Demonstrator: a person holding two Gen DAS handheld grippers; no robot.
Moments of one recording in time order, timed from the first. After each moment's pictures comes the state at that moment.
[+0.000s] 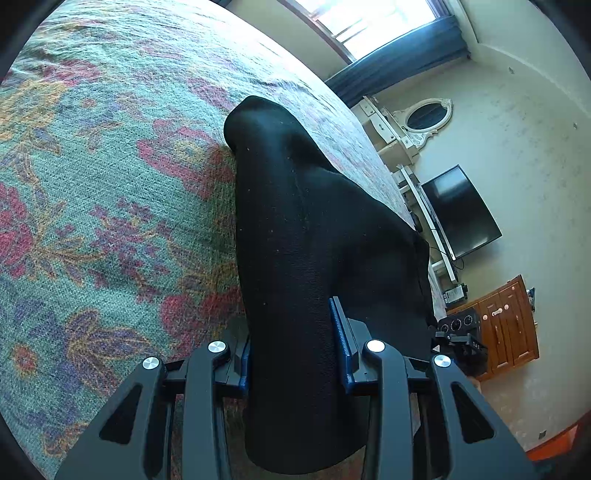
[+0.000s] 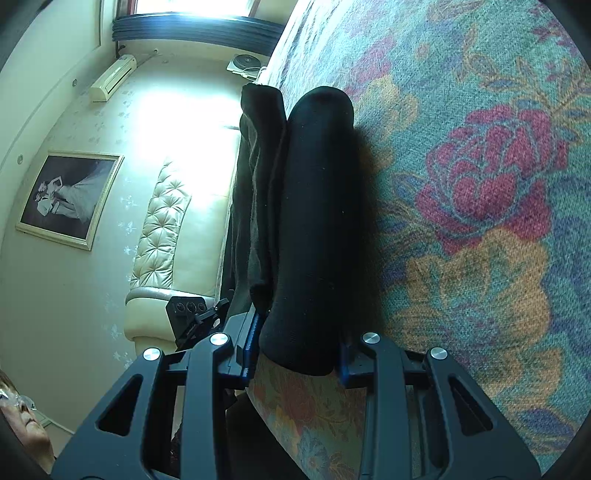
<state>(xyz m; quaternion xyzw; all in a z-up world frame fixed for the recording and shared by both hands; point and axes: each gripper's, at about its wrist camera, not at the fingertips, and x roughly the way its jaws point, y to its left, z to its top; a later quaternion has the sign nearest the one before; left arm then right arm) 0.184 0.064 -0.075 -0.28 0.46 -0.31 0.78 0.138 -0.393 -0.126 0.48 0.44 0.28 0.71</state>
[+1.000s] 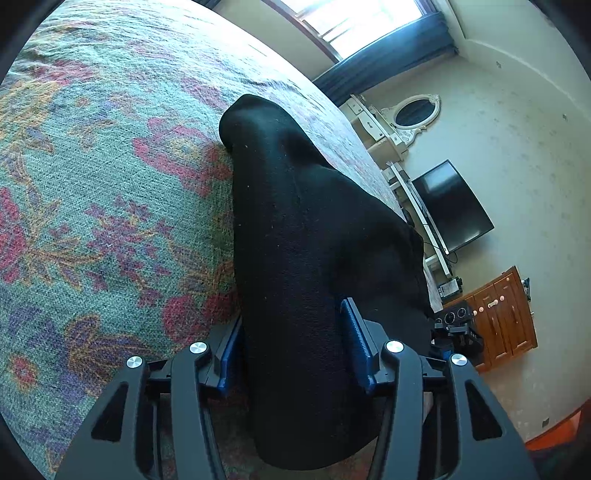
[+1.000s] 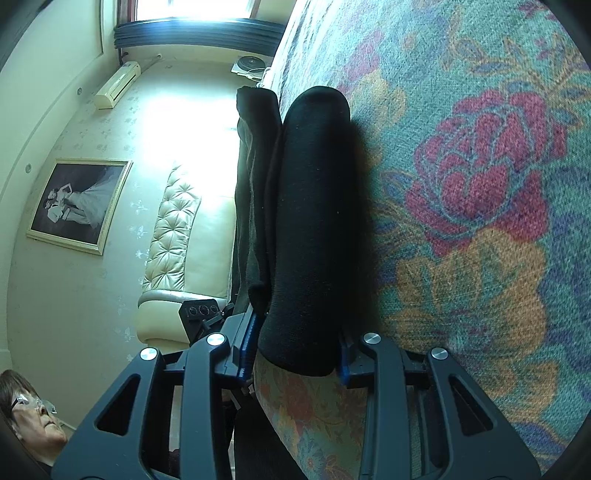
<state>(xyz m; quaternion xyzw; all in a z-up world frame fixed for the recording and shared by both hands) 0.185 0.060 -0.078 -0.27 0.45 -0.34 0.78 0.134 -0.407 -0.137 0.50 0.43 0.30 0.69</state>
